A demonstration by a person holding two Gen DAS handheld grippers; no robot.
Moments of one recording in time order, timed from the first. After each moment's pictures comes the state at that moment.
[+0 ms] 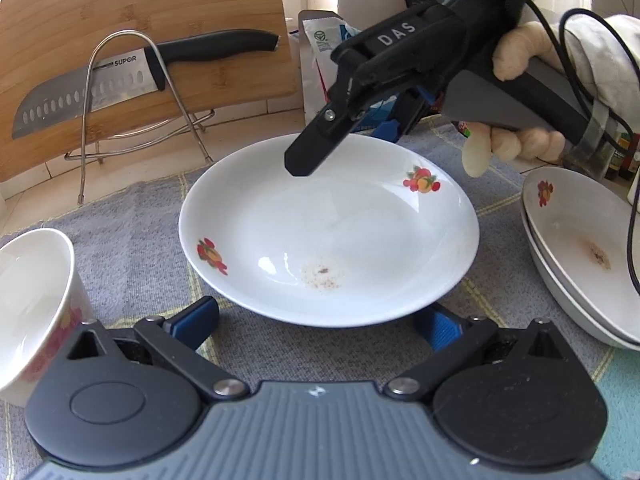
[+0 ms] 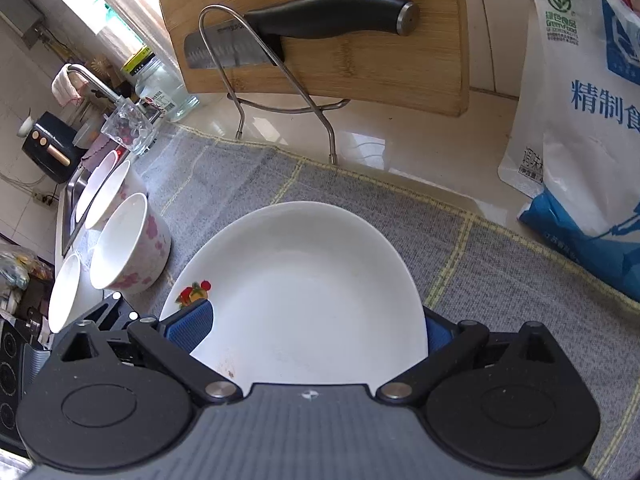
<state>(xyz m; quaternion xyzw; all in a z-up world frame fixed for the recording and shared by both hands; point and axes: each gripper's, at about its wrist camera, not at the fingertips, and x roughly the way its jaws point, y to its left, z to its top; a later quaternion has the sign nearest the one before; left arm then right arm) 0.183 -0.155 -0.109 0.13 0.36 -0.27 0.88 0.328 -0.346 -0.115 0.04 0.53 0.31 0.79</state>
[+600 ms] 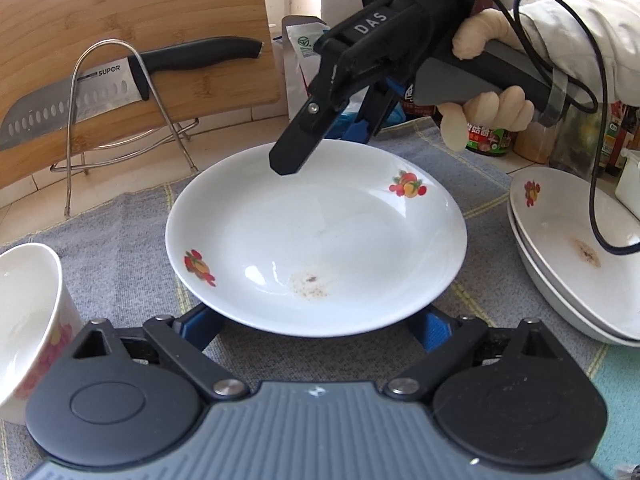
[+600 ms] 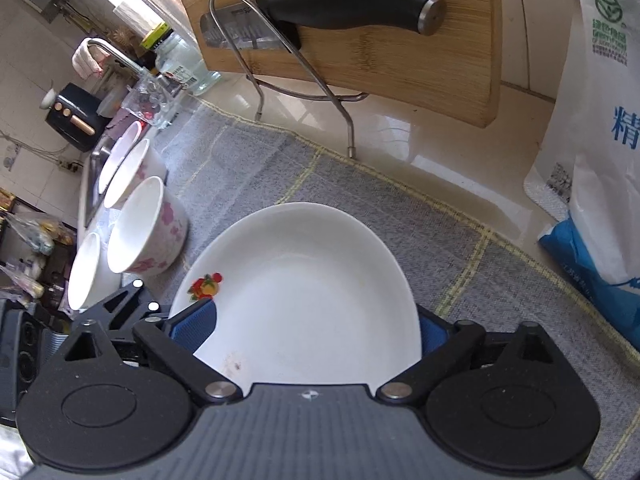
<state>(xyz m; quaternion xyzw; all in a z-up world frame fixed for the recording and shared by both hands) 0.180 -0.158 -0.108 0.13 0.35 -0.29 0.88 0.351 -0.348 -0.112 0.04 0.56 0.36 0.74</state>
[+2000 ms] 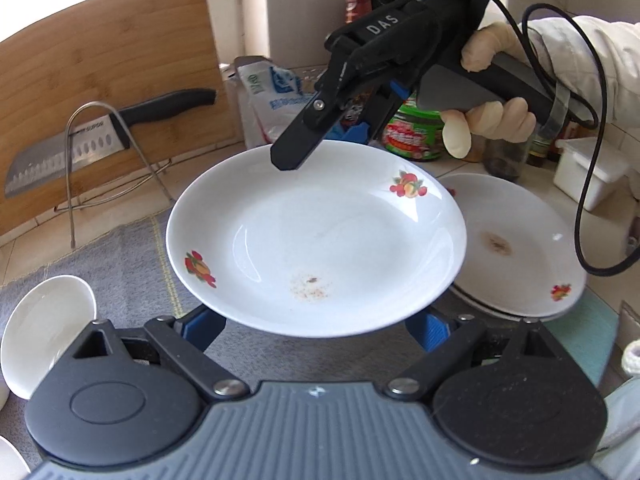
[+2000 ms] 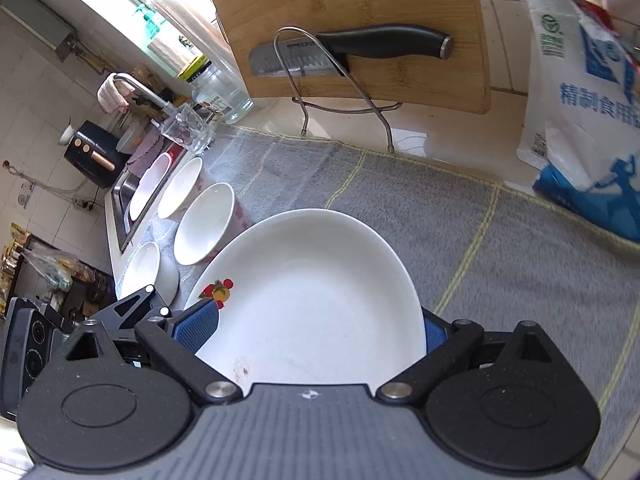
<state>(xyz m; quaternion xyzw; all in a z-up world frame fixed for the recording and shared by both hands) 0.127 -0.164 -0.052 0.16 0.34 -0.34 0.86 0.265 -0.361 -0.063 0.09 0.52 0.33 0.78</state>
